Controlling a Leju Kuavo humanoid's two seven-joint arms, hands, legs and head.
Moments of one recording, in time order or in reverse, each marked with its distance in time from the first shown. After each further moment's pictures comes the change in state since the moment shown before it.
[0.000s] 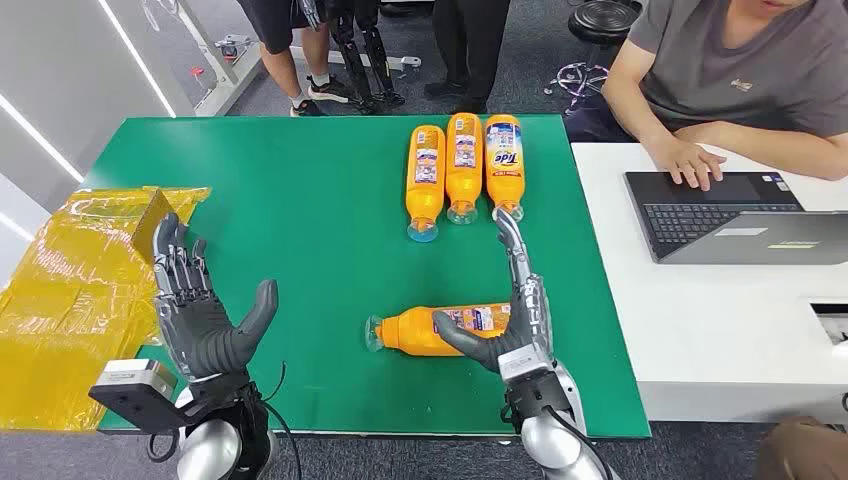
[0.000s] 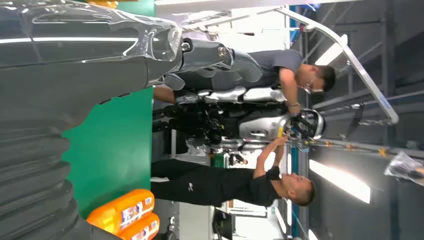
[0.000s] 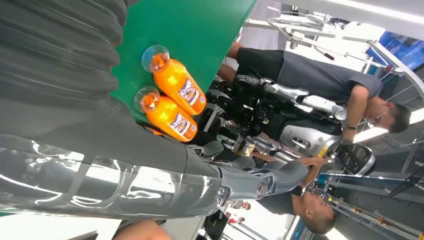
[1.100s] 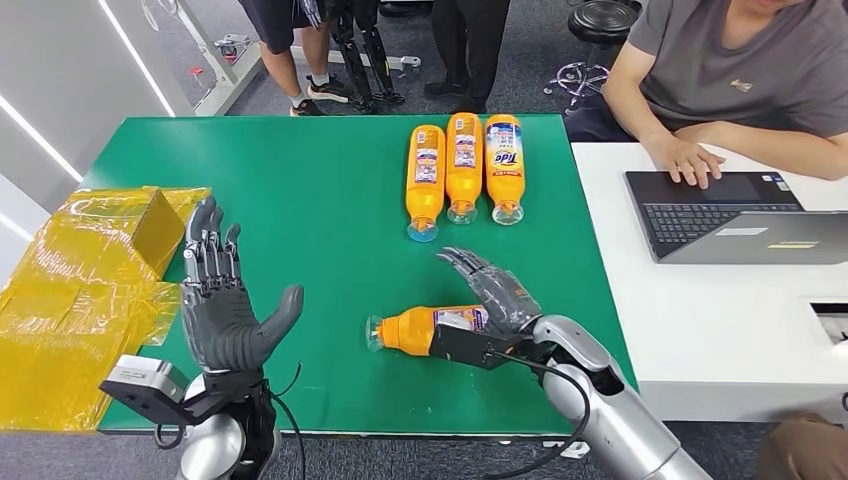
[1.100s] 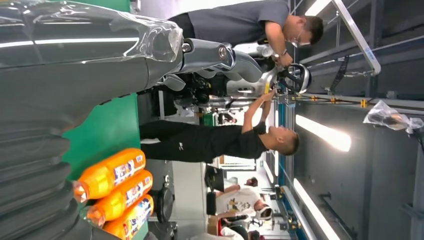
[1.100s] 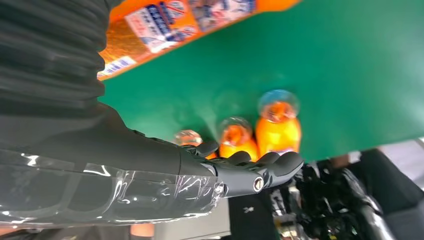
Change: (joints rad) left arm -0.020 -0.030 0.001 0.004 -0.025 -0.212 0.000; right arm -0.201 -0.164 0.041 0.147 0.465 0.558 0.478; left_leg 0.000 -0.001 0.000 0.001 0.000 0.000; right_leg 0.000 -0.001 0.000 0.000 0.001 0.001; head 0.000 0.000
